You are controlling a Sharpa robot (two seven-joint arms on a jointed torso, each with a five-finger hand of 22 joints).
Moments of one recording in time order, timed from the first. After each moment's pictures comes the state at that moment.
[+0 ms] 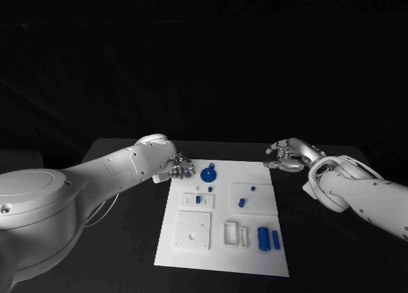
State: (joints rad) left arm 1.30 -0.35 -0.13 0.62 -1.00 0.21 -0.36; left_hand 0.77 0.00 0.61 -0.16 0.05 1.00 0.10 0.18 0.90 1.24 -0.02 0.63 0.66 1.08 -0.09 1.06 0.65 0.06 0.83 -0.10 0.94 1.25; right arm 1.23 -0.66 -0.03 1.16 -1.19 -0.40 0.04; right_hand 0.95 -0.22 0.46 -0.21 0.54 0.80 0.17 0.25 0.43 1.04 0.06 1.12 0.89 1.08 -0.05 1.16 1.04 0.19 1.06 0.01 0.92 1.29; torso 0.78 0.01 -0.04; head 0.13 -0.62
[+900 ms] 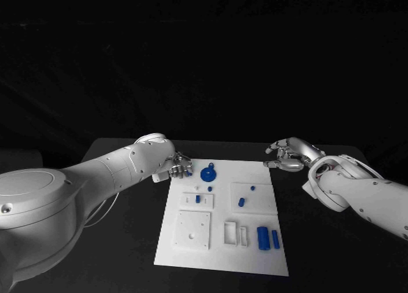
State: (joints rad) left arm 1.30 -0.35 -0.13 0.60 -0.97 0.22 -0.34; left_hand 0.78 0.15 0.62 -0.22 0.05 1.02 0.09 0.19 0.86 1.23 -0.02 0.62 0.66 1.07 -0.08 1.06 0.66 0.06 0.83 -0.10 0.94 1.26; right arm 1.23 -0.66 -0.03 1.16 -1.19 -0.40 0.04; right_hand 0.95 -0.22 0.46 -0.21 0.54 0.80 0.17 0.25 0.43 1.04 0.06 1.12 0.89 1.08 -0.05 1.16 1.04 0.19 1.06 0.01 0.92 1.29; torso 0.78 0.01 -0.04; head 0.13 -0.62
